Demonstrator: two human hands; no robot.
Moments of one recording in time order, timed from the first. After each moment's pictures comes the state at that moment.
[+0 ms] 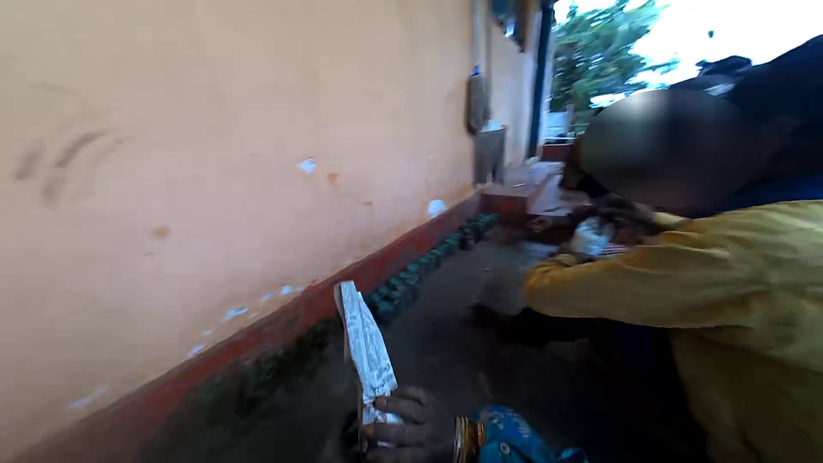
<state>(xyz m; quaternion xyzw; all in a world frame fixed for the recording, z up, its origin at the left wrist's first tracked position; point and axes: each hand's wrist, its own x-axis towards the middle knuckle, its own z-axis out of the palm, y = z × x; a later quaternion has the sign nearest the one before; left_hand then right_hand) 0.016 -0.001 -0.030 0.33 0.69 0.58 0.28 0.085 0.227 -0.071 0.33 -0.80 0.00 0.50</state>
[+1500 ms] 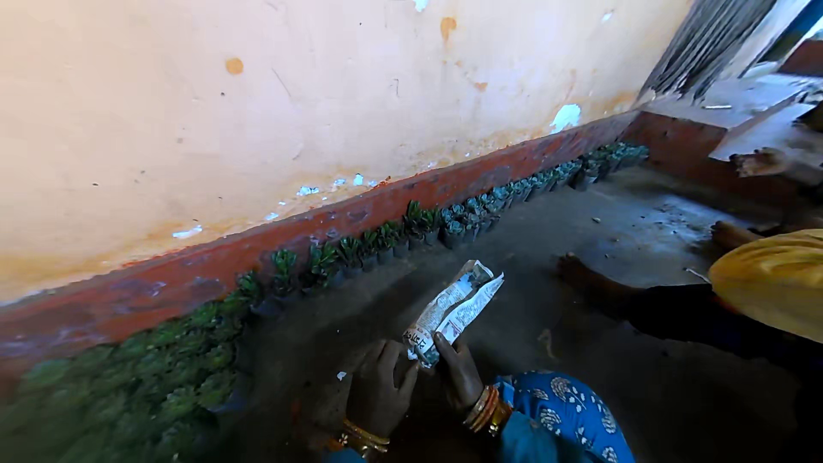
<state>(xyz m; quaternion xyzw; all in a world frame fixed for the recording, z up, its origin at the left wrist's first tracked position) -0.004 0.040 -0.128 0.32 0.86 0.37 -0.14 0.036 0.186 -0.148 -0.22 -0.45 0.85 0.14</state>
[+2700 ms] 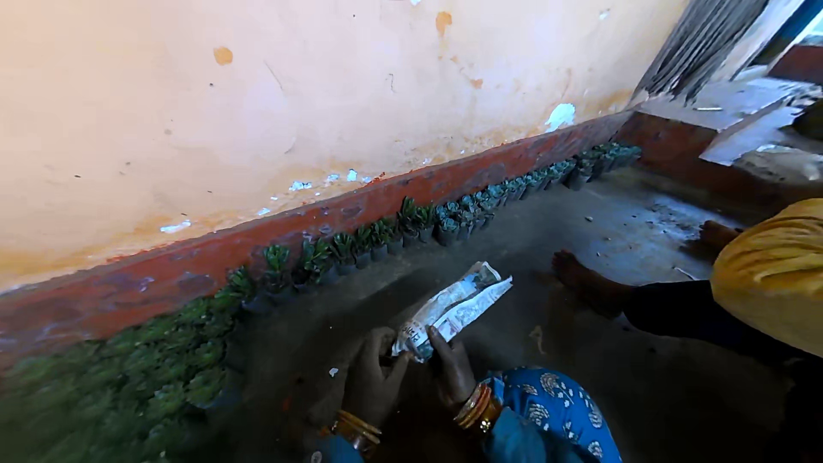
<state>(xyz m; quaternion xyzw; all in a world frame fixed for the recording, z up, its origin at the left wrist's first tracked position) -0.011 0.045 -0.140 0.24 0.83 0.50 0.02 0.038 0.185 -0.146 -0.25 -0.45 0.84 0.17</state>
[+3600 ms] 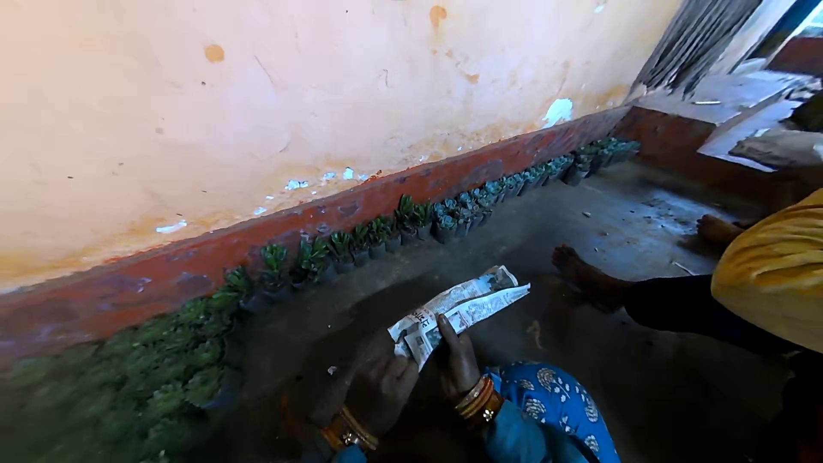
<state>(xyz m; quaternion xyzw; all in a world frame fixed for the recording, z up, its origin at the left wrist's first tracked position) -0.009 0.047 -0.160 0.50 0.77 0.20 -0.34 0.032 0.196 -0.146 -0.24 -0.40 0.86 0.22</state>
